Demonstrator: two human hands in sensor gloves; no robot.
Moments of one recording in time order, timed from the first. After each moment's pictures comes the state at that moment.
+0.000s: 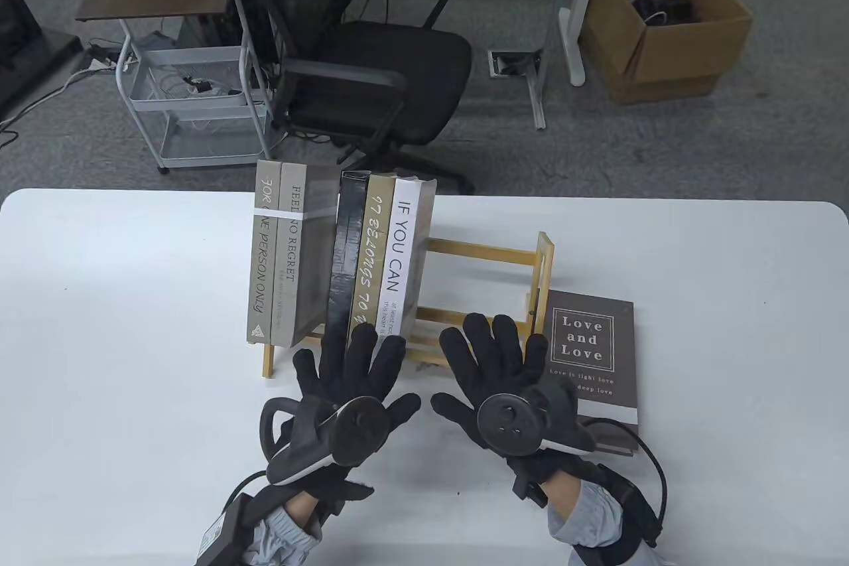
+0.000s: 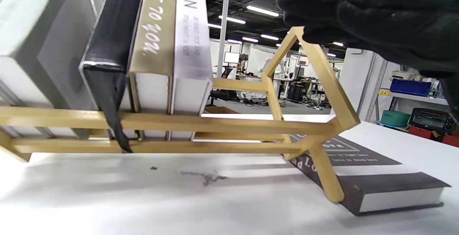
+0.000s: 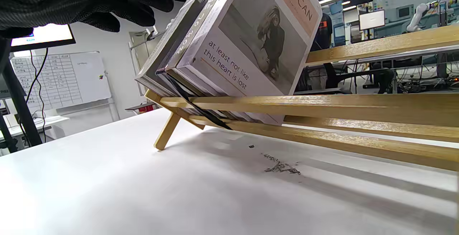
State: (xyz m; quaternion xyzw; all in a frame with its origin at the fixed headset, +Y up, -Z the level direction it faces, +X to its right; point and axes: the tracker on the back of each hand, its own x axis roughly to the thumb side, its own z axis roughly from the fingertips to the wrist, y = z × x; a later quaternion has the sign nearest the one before) left_hand -0.129 -0.650 -0.228 0.02 -0.18 0.07 0.98; right_hand 0.088 -0.677 -0.253 0.32 -0.02 0.94 0.14
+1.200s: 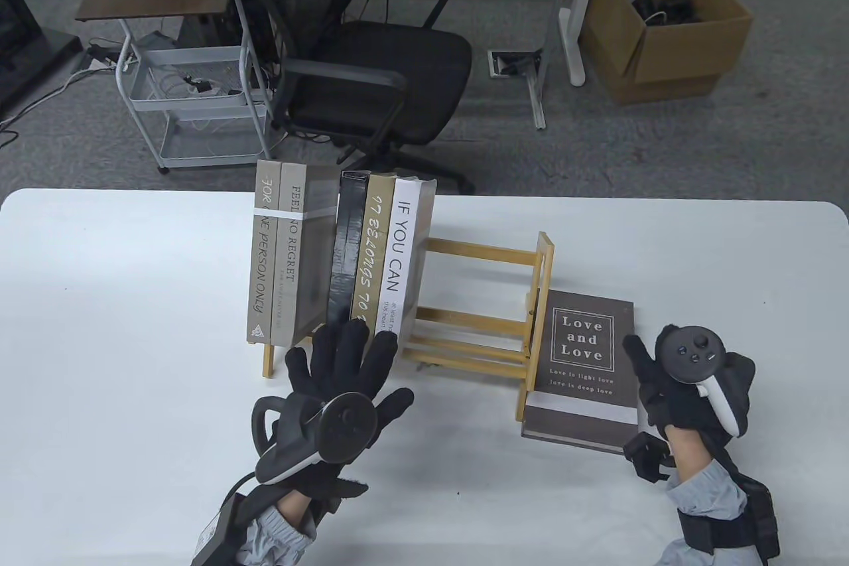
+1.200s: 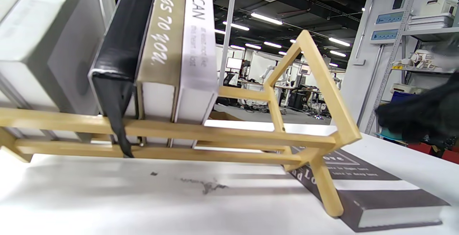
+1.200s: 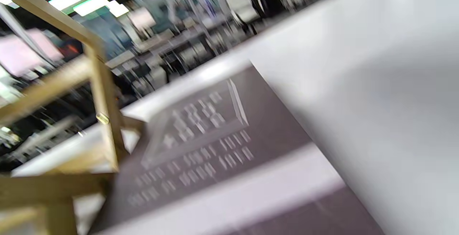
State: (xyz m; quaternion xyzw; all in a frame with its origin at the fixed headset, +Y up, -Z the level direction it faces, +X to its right) left_hand -0.139 -0.645 -0.229 0.02 -0.17 0.09 0.98; right_hand 0.311 -0.730 -0.310 -0.16 0.11 0.95 0.26
